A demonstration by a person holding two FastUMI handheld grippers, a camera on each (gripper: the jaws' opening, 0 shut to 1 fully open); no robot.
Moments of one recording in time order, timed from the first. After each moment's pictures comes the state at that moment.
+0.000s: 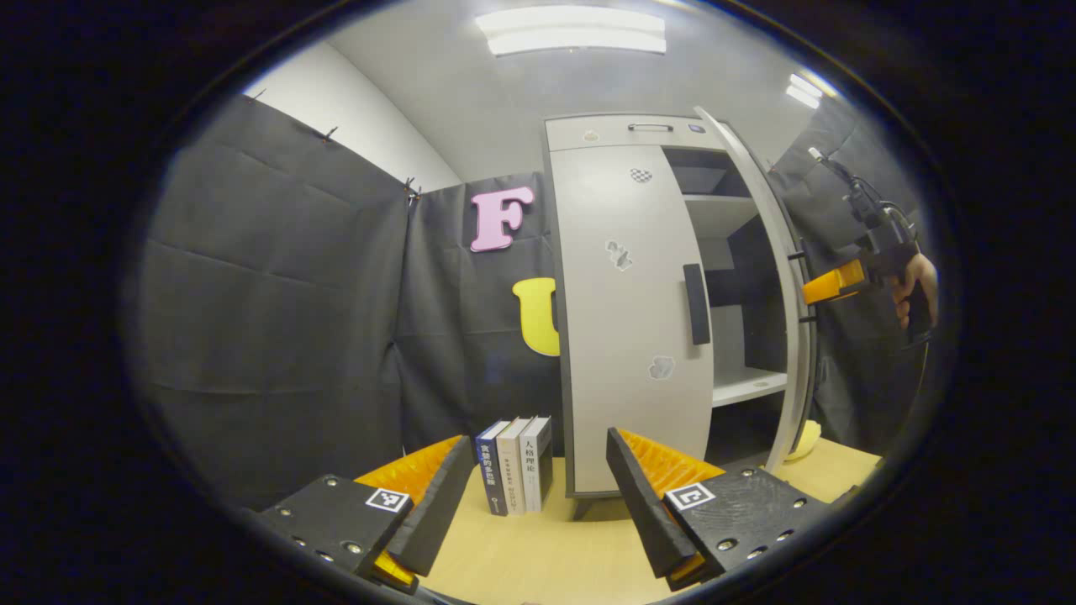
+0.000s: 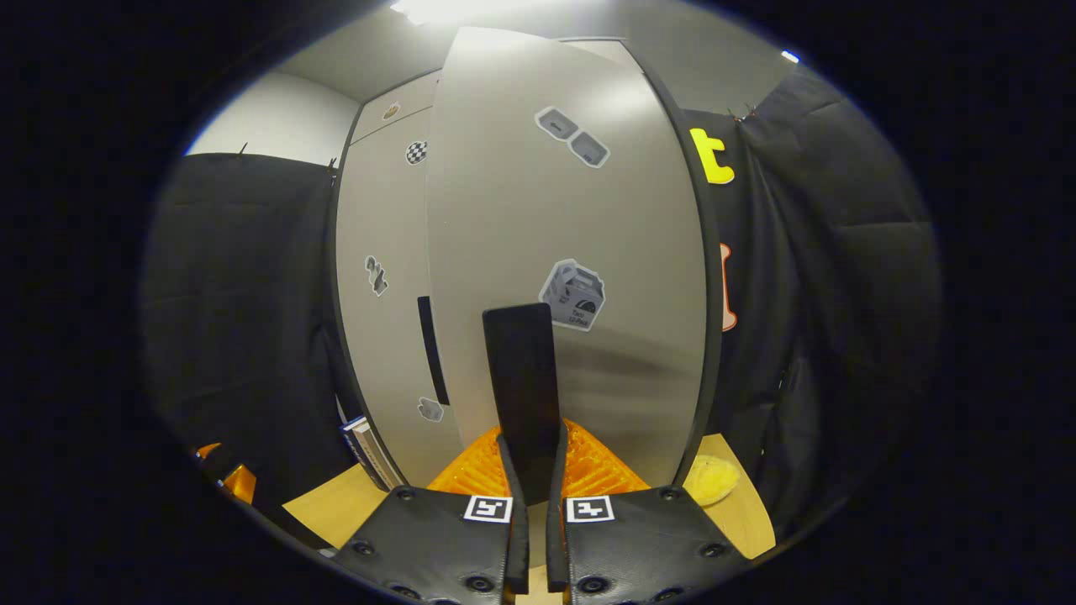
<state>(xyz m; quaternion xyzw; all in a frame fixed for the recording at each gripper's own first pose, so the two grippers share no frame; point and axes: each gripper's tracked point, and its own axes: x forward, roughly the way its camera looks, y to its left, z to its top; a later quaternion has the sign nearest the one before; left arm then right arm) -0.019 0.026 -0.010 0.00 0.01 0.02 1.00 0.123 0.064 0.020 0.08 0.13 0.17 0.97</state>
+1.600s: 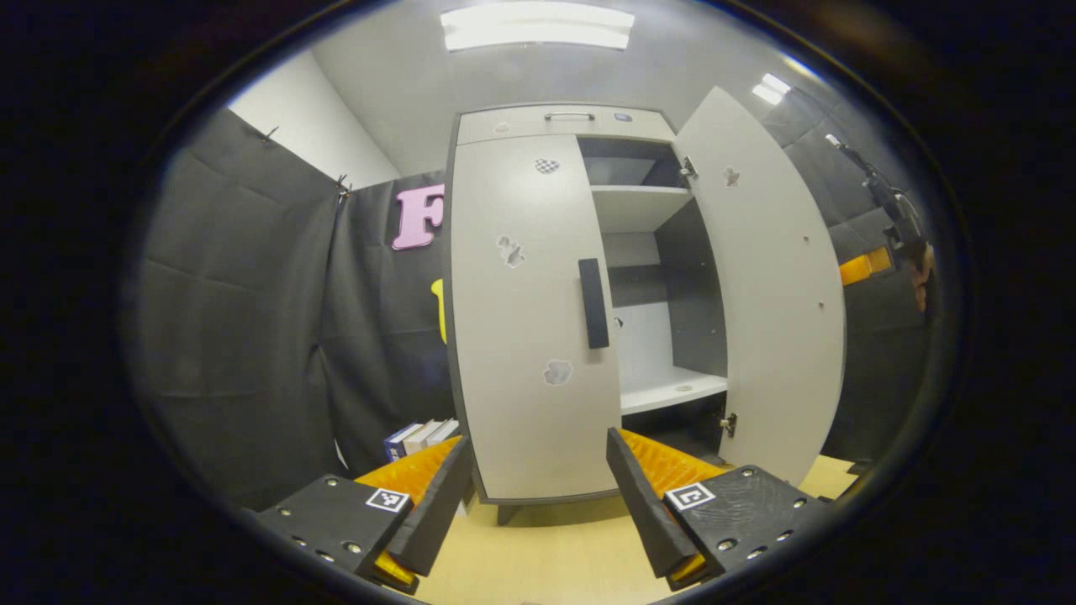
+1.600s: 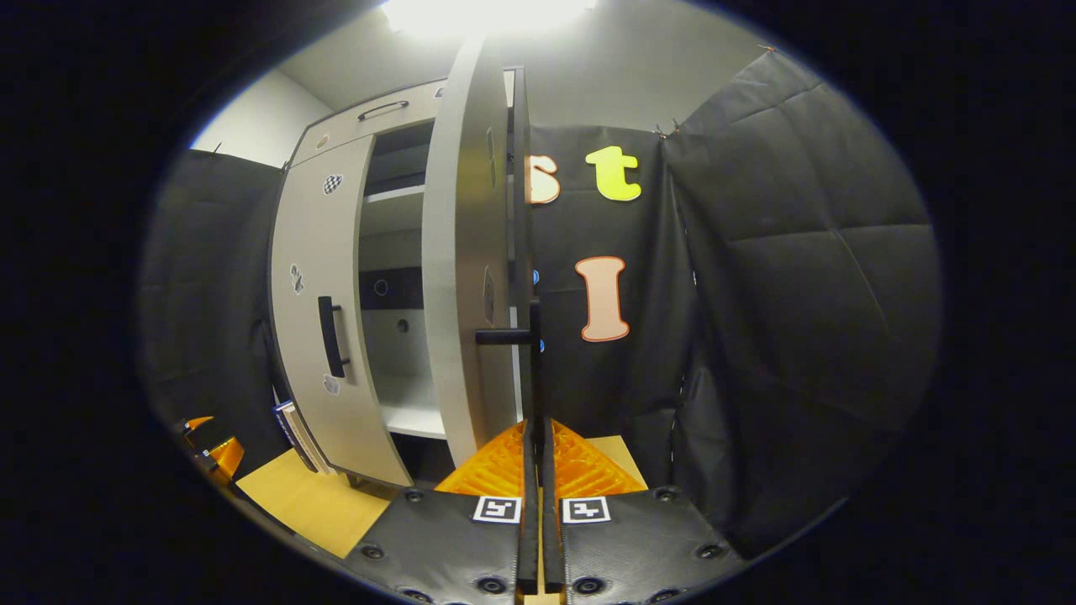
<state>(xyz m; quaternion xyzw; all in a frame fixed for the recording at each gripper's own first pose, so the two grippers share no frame) -0.002 -0.103 0.001 0.00 0.01 -0.09 1.00 0.068 -0.124 0.016 0.04 0.12 0.05 0.99</state>
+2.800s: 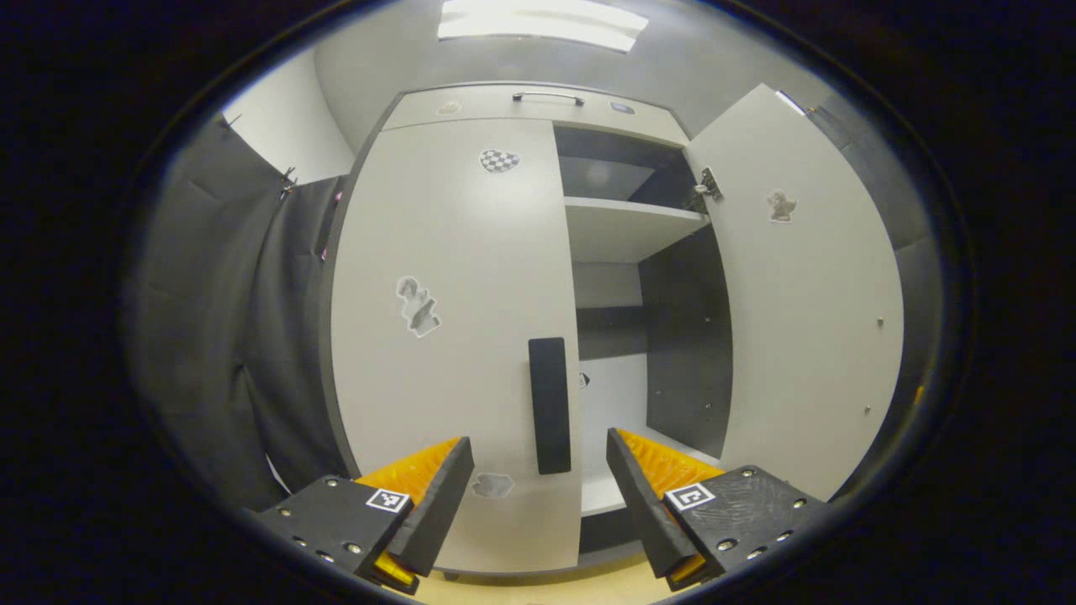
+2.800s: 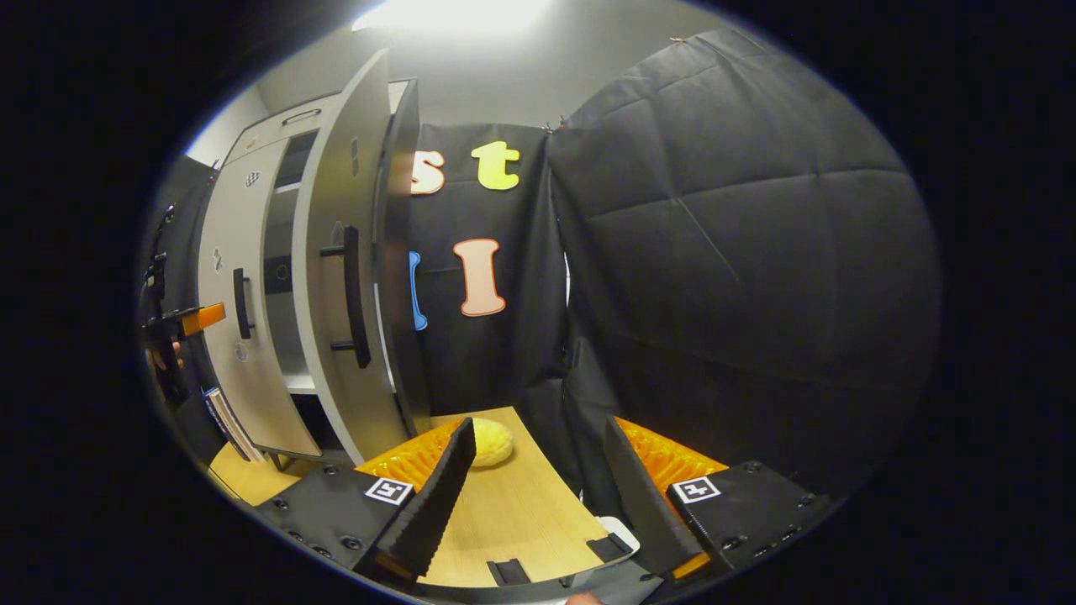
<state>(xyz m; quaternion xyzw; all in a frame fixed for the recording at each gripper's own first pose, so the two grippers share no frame) 0.175 -0.193 0.092 -0.03 0.00 -0.17 0.99 -0.034 -0.263 -0.054 0.06 0.14 -0.13 0.98</state>
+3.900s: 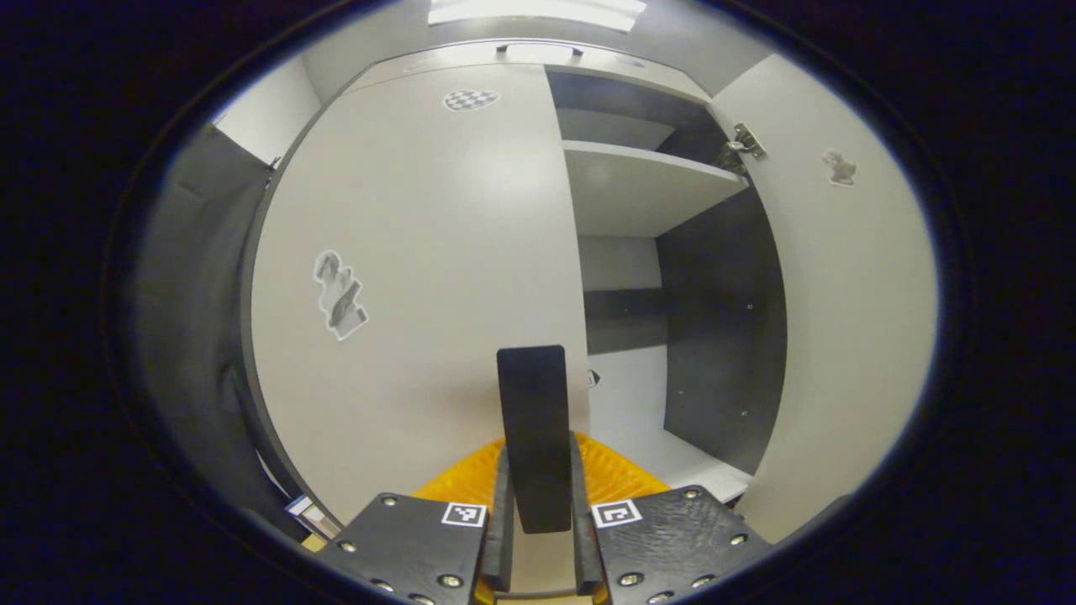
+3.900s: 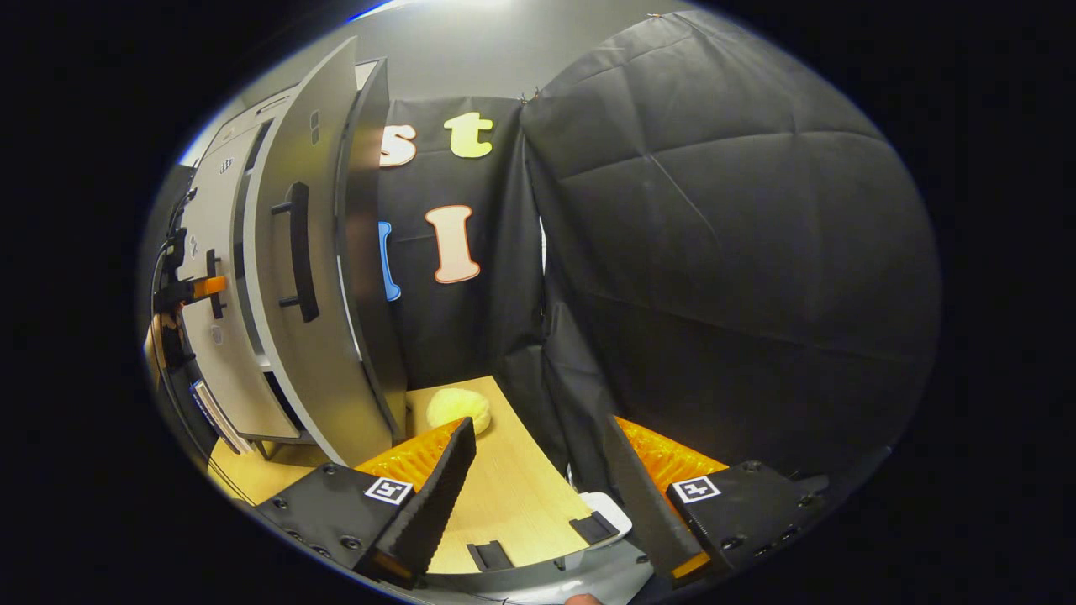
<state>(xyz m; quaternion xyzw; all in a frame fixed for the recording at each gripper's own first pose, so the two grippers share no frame) 0.256 -0.224 0.079 -0.02 0.03 -0.16 0.99 -0.043 -0.281 -0.097 0.07 0.19 -0.15 0.97</state>
